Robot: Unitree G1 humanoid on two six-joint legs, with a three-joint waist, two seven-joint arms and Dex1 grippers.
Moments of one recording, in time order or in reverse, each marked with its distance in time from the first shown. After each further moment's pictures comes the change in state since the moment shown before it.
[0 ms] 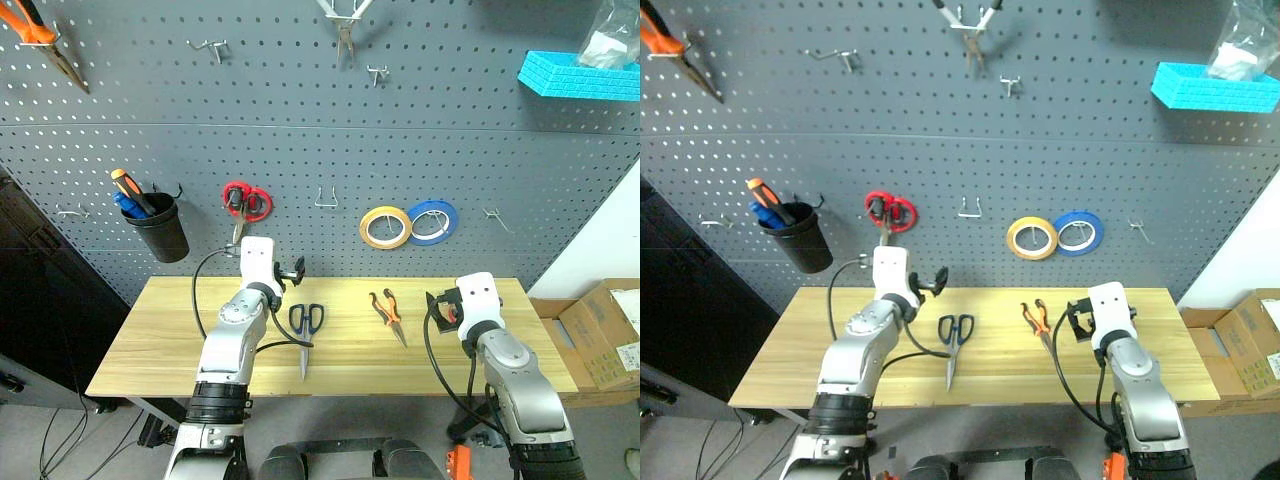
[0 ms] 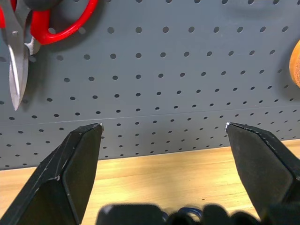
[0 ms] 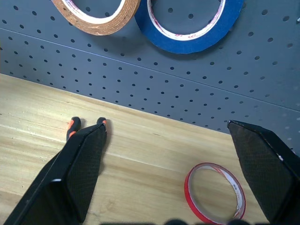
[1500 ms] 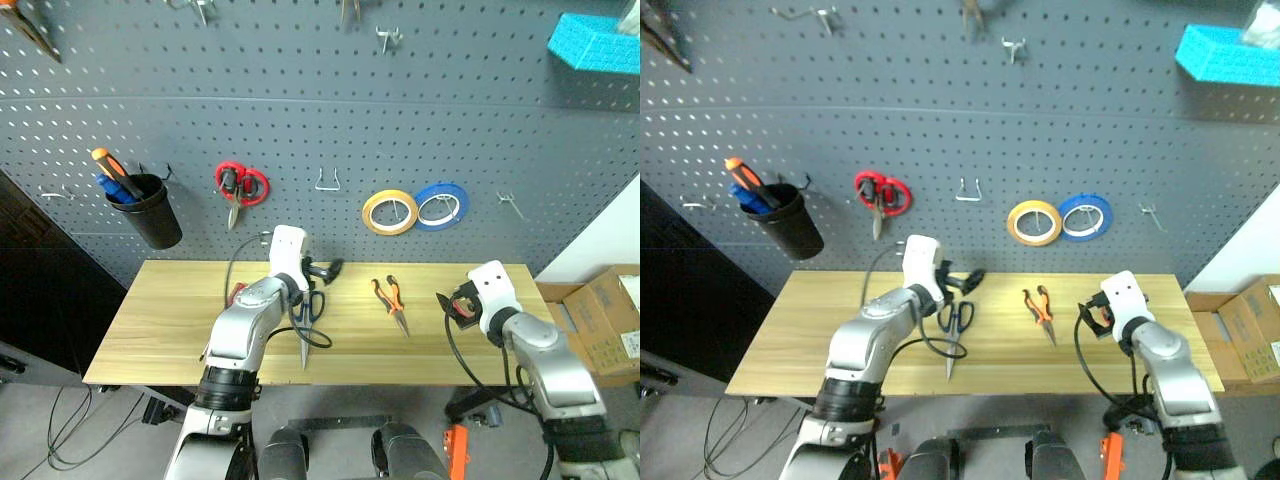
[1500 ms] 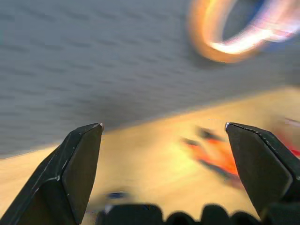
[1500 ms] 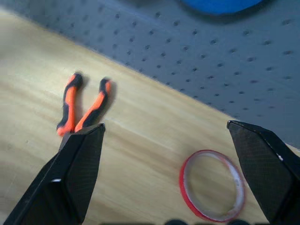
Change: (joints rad) left arm -0.114 -0.070 -0.105 -0.054 -0.195 0.330 -0.269; right arm -0.146 -0.275 -0.015 0.236 0.077 -0.035 0.308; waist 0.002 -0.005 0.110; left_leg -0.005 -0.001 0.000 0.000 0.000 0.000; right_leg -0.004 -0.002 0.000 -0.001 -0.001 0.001
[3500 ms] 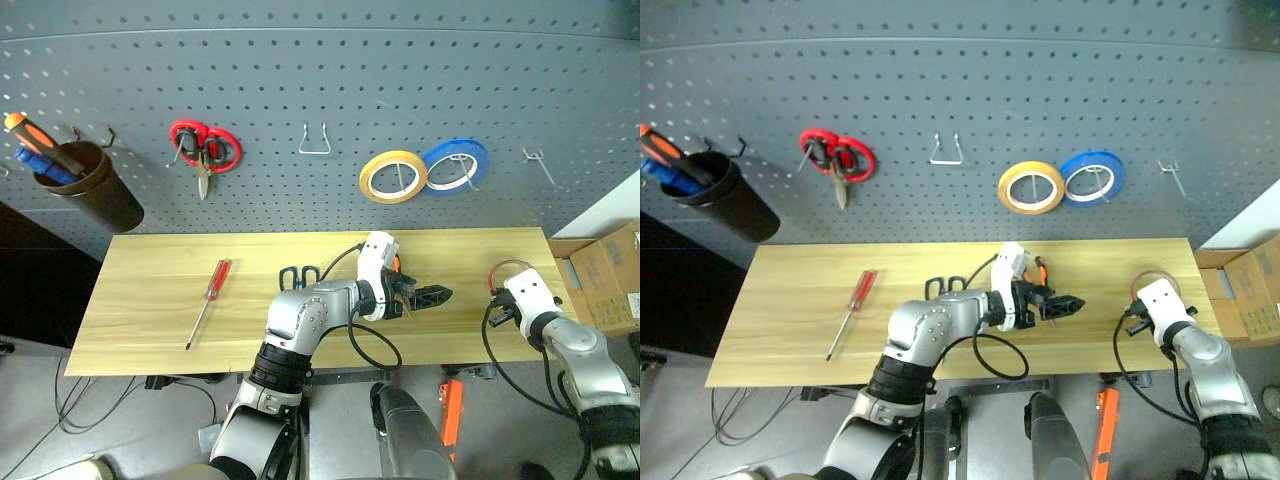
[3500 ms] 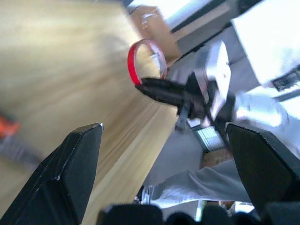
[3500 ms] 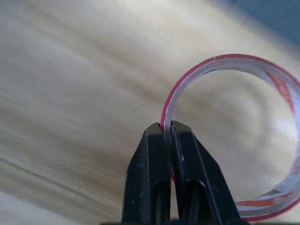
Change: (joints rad) left arm -0.152 -0.148 -0.096 0.023 -0.221 0.199 -0.124; right arm 0.129 -0.063 -0.100 0.031 -0.092 -0.304 -0.111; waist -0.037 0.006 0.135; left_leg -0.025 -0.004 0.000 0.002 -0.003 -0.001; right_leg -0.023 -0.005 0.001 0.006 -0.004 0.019
